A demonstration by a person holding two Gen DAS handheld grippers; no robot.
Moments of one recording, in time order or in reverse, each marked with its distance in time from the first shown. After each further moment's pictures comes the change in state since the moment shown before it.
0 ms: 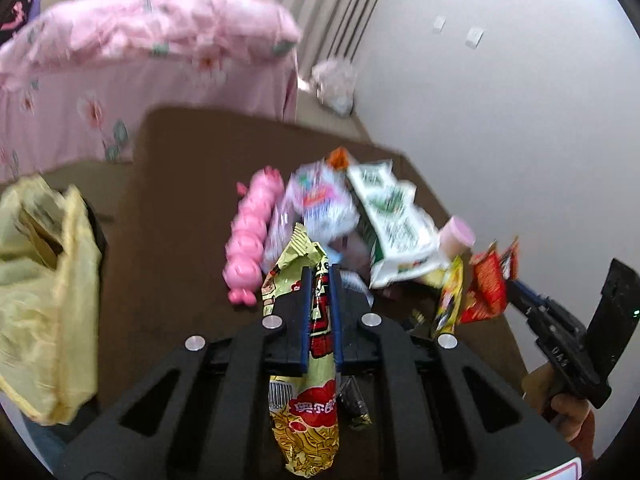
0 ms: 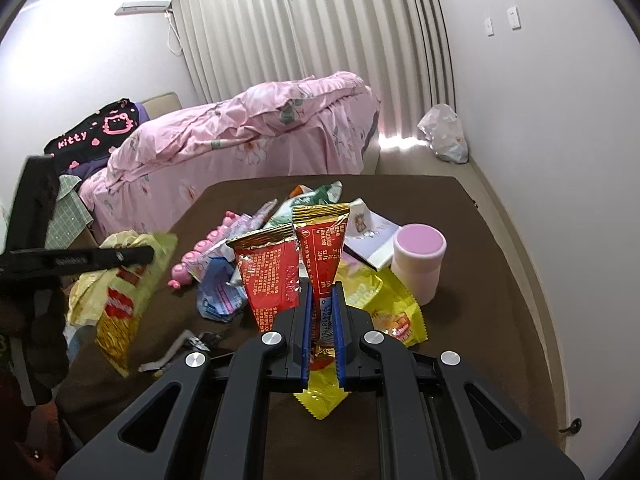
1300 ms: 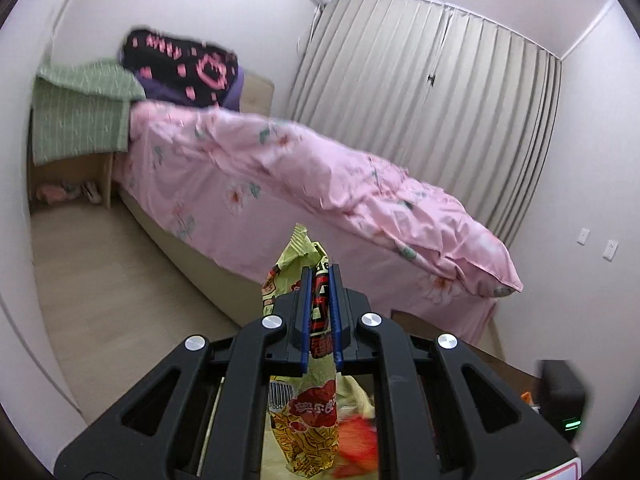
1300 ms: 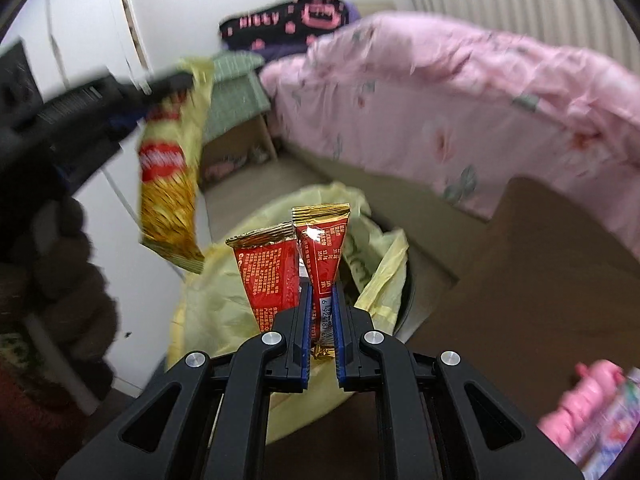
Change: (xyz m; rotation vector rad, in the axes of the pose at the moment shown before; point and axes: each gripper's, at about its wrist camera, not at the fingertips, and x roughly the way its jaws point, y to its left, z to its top) left arm -0.126 0.219 0.028 -0.378 -0.606 0.474; right arm 0.231 0.314 0.052 -0.459 0.369 0.599
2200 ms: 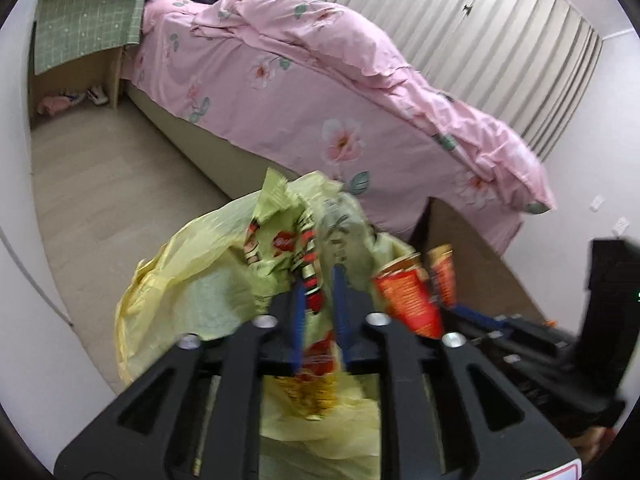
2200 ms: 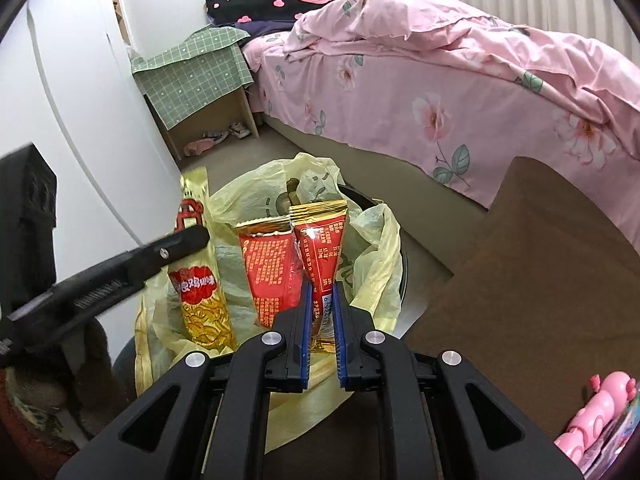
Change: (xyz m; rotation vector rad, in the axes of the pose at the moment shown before) left arm 0.028 0.047 -0.091 -0.104 0.323 0.015; right arm 0.023 -0.004 -0.001 -0.013 0.021 -0.068
